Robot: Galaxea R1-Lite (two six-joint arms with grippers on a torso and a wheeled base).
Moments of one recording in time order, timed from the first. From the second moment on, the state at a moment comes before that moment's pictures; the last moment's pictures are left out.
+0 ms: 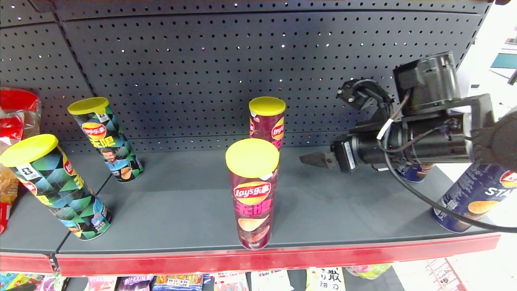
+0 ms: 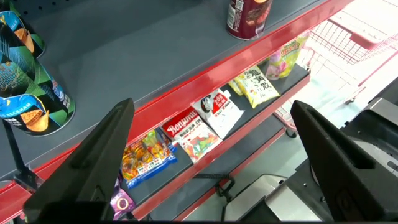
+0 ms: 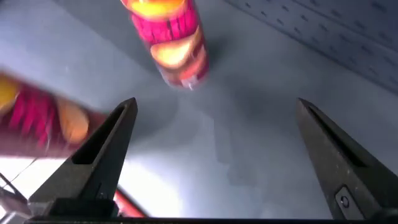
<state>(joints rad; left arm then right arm) -0.55 0.38 -0.31 0.17 -0.08 0.05 0.54 1.67 -1.21 0.07 0.12 -0.08</state>
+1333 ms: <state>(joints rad) -0.57 1.45 -0.69 -0.10 -0.04 -0.02 0.42 0.25 -0.42 0.33 -0.11 -0.05</state>
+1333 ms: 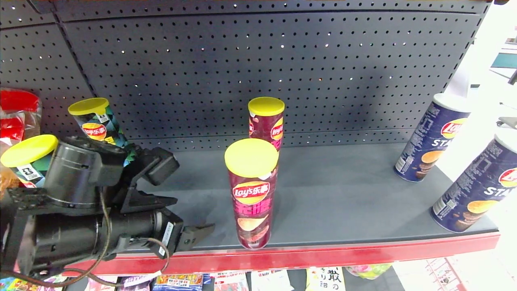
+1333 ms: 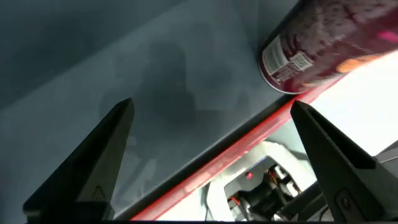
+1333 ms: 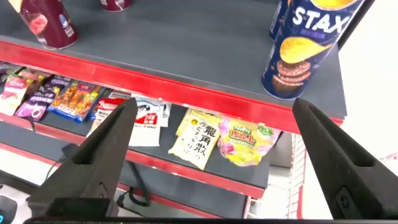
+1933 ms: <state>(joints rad) -0.59 1.60 -0.76 -0.10 -0.02 -0.02 0.42 0.21 -0.39 0.33 -0.12 -0.05</state>
